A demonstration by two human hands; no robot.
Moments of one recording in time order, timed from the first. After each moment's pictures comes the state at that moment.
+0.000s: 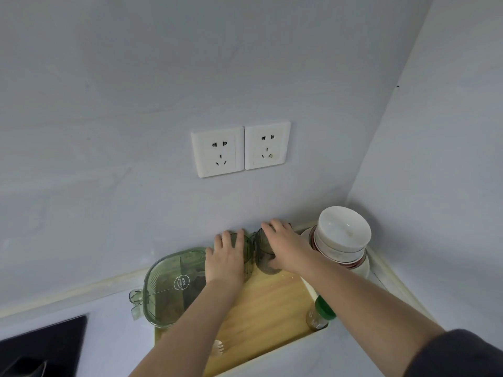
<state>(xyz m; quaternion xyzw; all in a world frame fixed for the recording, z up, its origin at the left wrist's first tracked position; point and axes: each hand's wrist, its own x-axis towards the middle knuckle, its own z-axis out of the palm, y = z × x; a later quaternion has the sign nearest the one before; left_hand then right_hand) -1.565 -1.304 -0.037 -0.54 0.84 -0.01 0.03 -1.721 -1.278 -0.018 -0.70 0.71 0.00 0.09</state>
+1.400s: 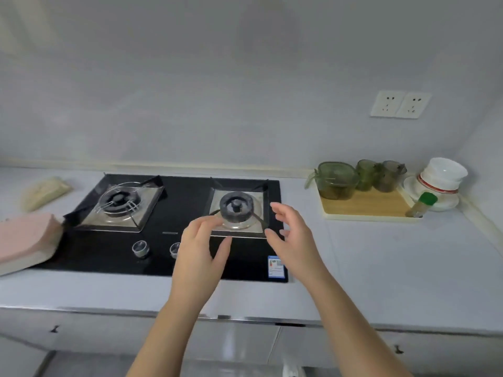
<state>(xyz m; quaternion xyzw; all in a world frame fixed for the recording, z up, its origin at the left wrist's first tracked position) -1.050 -0.872 0.085 -0.59 0.68 0.13 -0.40 -1.238 -0.894 0.092 -0.63 0.56 -0.42 0.32</state>
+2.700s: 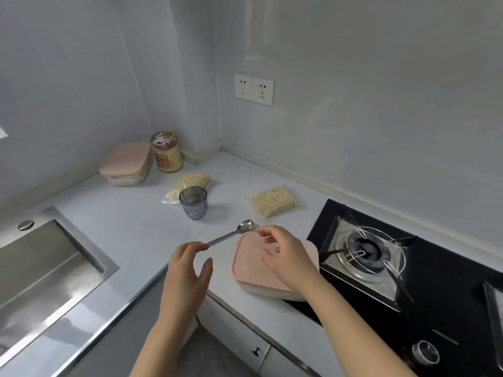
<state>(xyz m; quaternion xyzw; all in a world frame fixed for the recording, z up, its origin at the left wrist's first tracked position) -0.391 -0.874 0.041 -0.80 0.41 0.09 -0.43 -0.554 -1.013 0.066 -0.82 0.35 -0.19 0.40</state>
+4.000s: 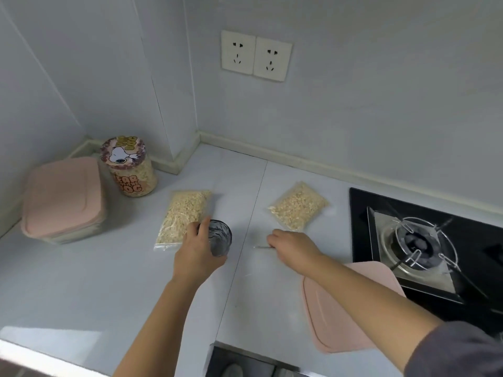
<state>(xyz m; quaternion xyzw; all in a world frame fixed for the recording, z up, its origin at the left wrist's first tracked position) -0.119 -1.080 -0.058 -0.77 0.56 0.21 -0.21 -0.348 -1.152 -0.033 -0.90 0.41 0.11 0.08</state>
